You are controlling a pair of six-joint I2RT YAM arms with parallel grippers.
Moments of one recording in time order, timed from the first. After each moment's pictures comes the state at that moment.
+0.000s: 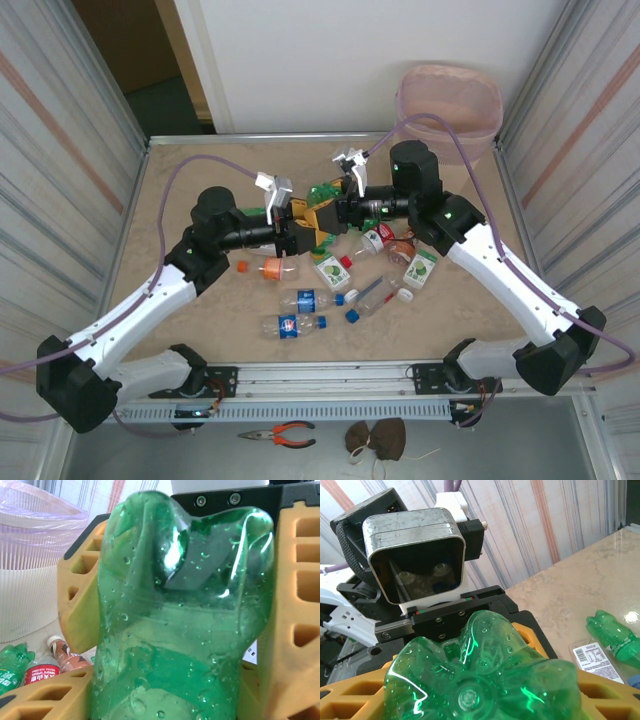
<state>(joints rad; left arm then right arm) -0.63 1.10 0.92 0.15 0.74 -0.35 0.66 1.29 1.37 -0.37 -0.73 0.23</state>
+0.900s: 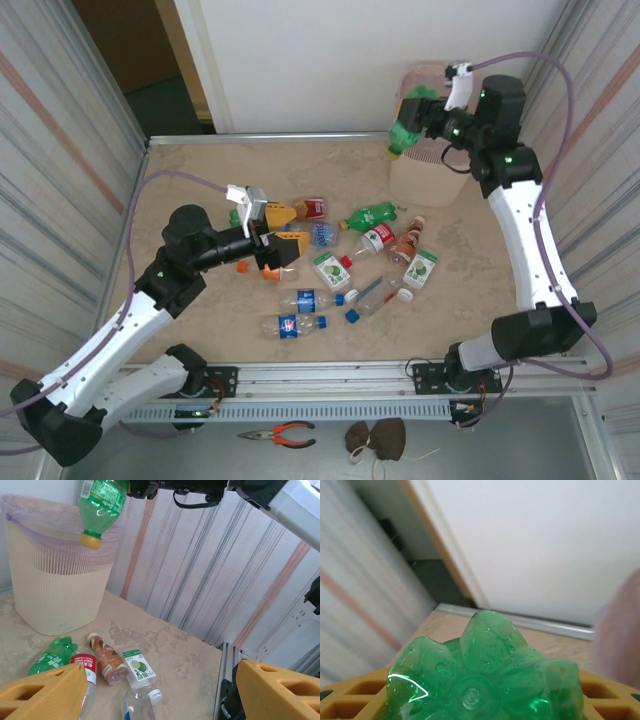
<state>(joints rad) -0.61 0.88 0.87 -0.02 0.58 -0.28 0.11 1.47 1.73 -0.45 -0.48 0.30</state>
